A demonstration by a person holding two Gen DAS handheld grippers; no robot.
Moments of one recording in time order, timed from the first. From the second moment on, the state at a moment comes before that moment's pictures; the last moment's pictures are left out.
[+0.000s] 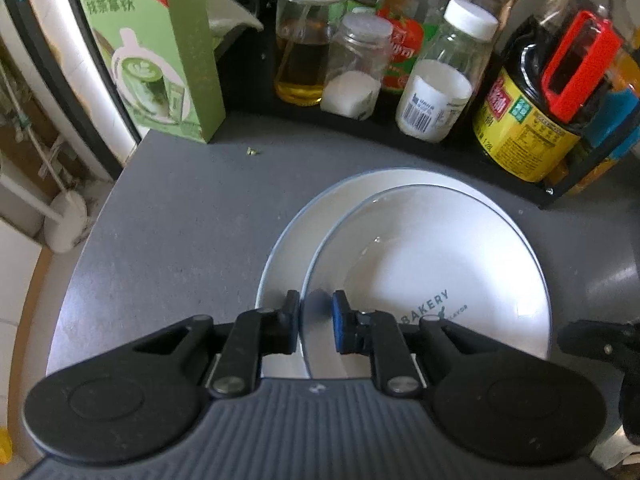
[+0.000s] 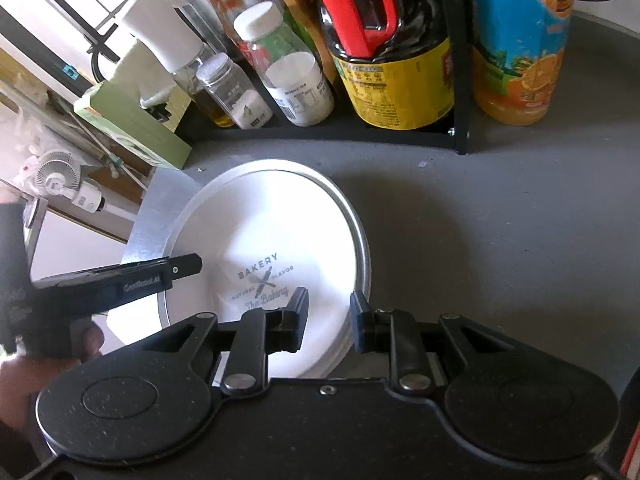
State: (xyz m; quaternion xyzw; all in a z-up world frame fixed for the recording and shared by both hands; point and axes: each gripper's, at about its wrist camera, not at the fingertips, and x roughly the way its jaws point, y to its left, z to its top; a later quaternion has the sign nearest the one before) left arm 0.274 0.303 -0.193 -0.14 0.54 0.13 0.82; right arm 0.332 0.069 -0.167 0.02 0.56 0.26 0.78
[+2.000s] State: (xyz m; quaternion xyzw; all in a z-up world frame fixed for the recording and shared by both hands) left arm 0.268 -0.023 -0.106 -0.12 0.50 0.06 0.86; right arm 0.280 -0.289 -0.127 0.09 0.48 0.19 0.85
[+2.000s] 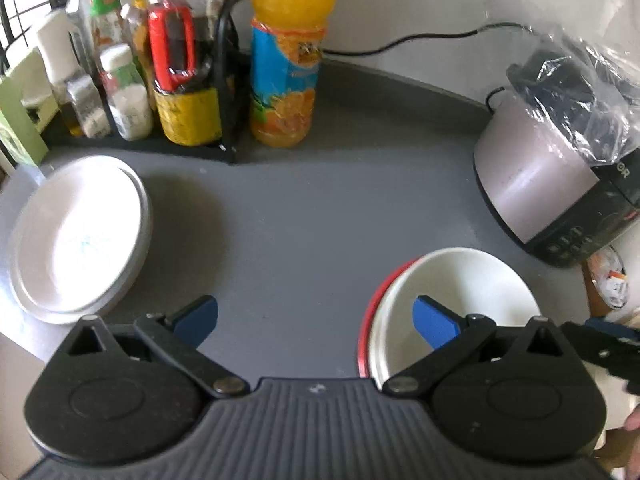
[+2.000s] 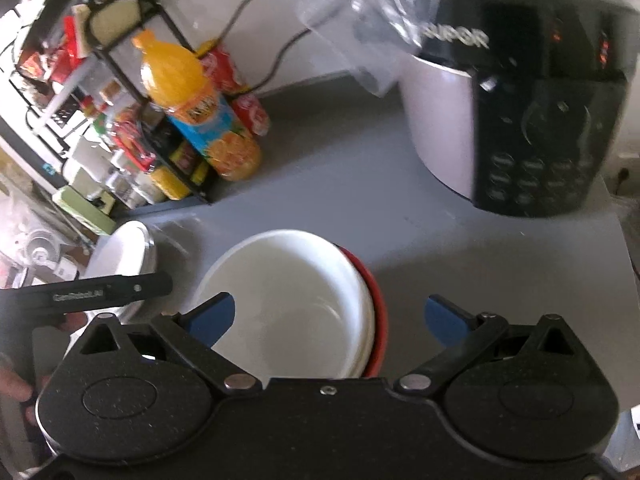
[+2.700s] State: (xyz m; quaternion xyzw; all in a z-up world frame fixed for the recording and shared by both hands) left arm 0.283 -0.042 -0.154 -0.15 0.54 0.03 0.83; right arm 0.294 -0.280 -0.185 0.12 0.57 0.17 0.80
